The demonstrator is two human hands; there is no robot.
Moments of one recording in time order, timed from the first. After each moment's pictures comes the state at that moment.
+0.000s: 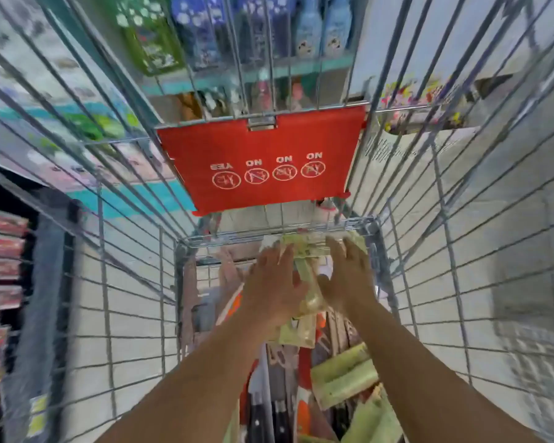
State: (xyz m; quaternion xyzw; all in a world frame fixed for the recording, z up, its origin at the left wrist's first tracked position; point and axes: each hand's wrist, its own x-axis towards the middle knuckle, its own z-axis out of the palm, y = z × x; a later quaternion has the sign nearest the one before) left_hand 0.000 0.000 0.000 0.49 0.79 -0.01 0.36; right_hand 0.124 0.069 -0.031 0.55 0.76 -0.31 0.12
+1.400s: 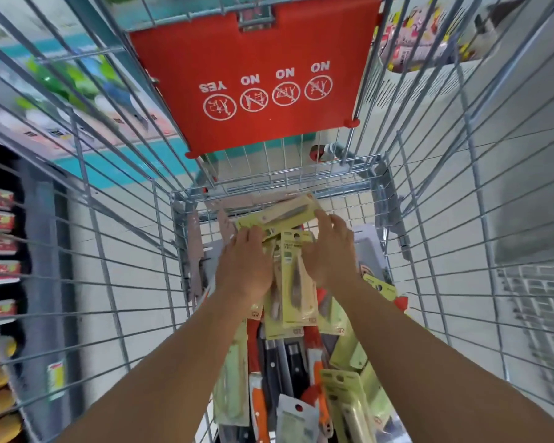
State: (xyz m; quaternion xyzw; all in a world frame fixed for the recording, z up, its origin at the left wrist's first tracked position) left_hand -0.020 -0.070 -0.036 0.47 0.83 0.01 0.30; right_hand 0.108 0.004 -0.055 0.58 0.73 -0.36 0.06
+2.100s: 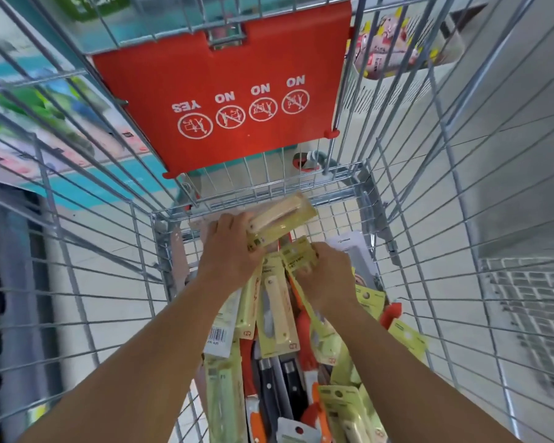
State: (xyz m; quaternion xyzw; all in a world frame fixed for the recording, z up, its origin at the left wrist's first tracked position) left_hand -0.048 -0.032 -0.037 0.52 0.81 0.04 0.28; right_hand 0.118 -0.009 -0.049 0.64 0.66 -0.39 0.00
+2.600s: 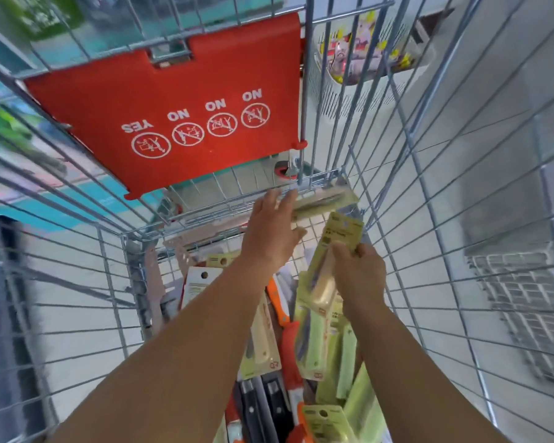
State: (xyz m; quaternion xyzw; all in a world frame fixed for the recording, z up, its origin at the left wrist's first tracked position) left_hand 0.020 0.048 -0.048 0.59 0.75 0.09 0.30; right_hand 0.159 0.030 -0.029 0.79 0.34 -0.46 -0.23
